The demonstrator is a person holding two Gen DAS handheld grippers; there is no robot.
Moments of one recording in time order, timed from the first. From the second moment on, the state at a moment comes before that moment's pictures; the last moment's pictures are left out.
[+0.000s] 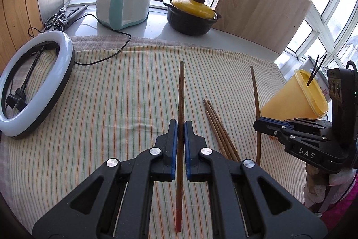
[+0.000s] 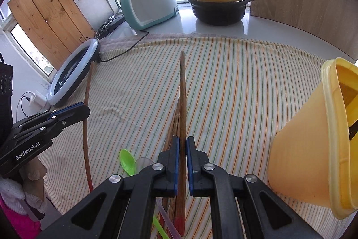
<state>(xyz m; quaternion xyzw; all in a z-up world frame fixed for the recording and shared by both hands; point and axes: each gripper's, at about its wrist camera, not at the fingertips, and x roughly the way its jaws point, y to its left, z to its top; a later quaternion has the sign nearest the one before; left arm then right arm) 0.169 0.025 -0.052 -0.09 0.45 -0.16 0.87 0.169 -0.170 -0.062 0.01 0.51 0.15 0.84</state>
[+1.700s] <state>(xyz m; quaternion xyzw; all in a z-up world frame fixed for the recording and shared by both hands) 0.133 -0.083 0.107 -0.07 0.29 -0.29 0.91 0.072 -0.326 0.118 0.08 0.27 0.06 0.96</state>
